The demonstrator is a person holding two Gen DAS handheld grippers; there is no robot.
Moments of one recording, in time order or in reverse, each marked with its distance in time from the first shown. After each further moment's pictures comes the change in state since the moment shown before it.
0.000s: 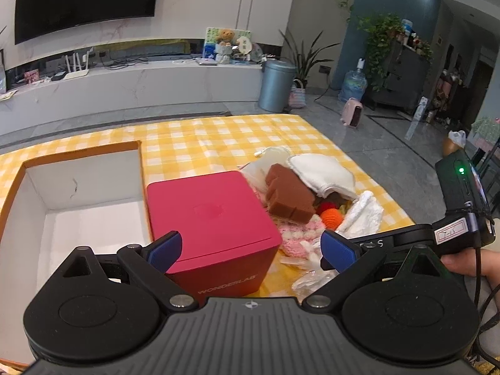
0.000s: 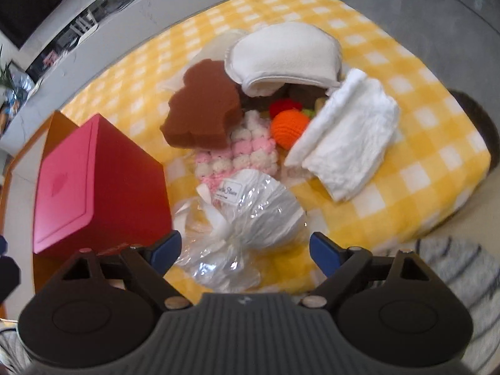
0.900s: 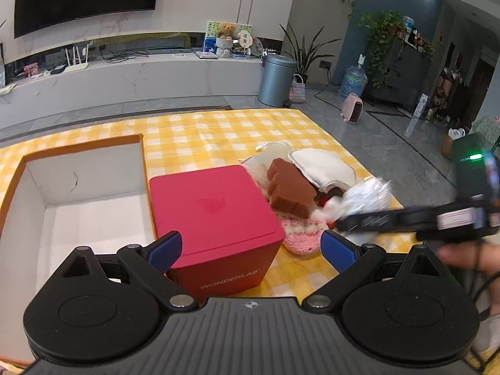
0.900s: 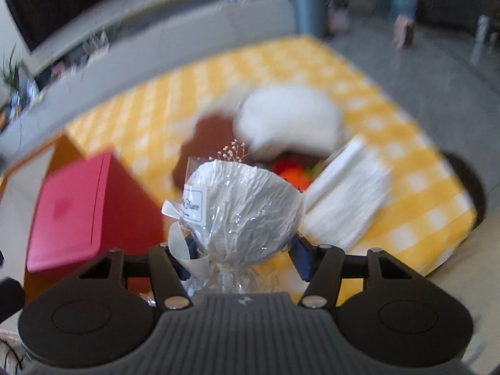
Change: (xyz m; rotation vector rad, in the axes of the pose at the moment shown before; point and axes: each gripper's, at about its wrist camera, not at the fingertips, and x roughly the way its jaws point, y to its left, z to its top) left arm 0.002 0.002 0.004 -0.007 0.034 0.008; right arm -0.027 0.013 0.001 -0.104 -0.256 -0.047
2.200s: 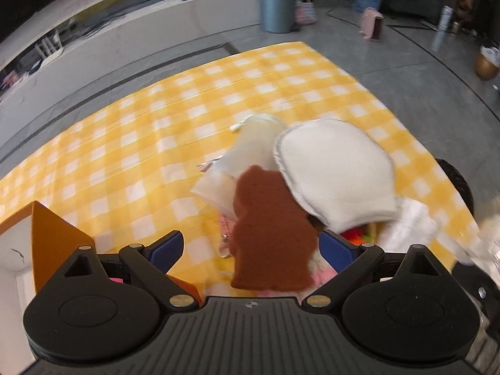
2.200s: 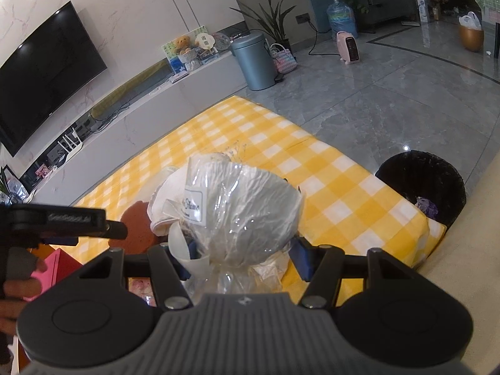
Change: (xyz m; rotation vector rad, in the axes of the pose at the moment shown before) left arm 0.196 -0.078 0.087 0.146 0.329 0.151; right arm -0.004 -0.105 0.000 0.253 -0.202 0.011
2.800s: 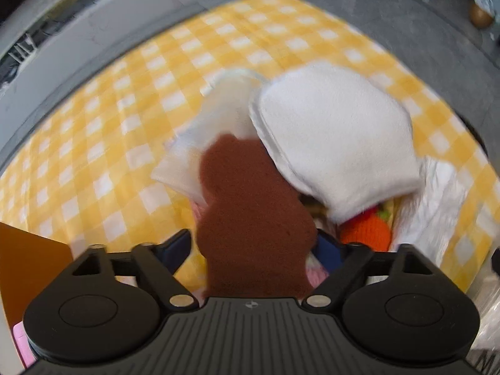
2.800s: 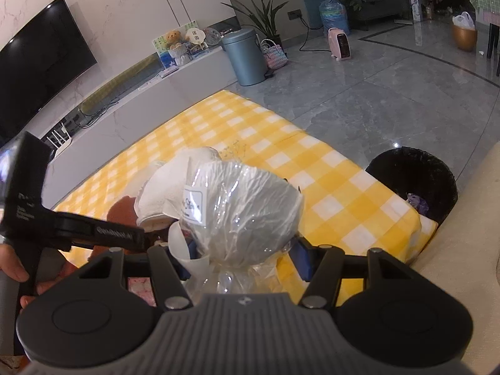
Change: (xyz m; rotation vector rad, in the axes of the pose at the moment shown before) left arm 0.059 -0.026 -0.001 0.140 0.169 0.019; right arm 0.007 -0.001 -0.001 -0.005 0.014 -0.048
